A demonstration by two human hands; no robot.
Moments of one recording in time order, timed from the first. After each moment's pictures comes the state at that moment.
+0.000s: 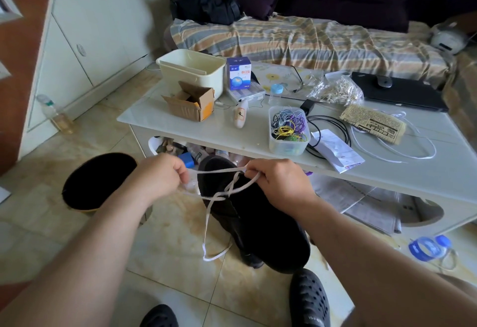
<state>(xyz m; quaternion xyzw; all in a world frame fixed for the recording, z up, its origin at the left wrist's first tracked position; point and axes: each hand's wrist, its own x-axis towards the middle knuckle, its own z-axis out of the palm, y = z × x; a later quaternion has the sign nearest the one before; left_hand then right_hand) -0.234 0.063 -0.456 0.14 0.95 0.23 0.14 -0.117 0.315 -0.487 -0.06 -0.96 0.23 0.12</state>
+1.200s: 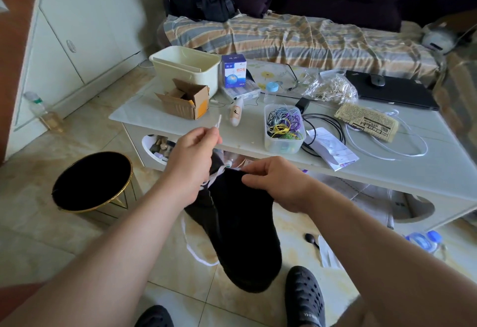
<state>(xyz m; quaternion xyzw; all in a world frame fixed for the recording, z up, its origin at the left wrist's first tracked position) -0.196 0.138 -0.435 0.07 0.73 0.66 0.13 -0.116 0.318 -0.475 -0.13 -0.73 0.67 -0.10</state>
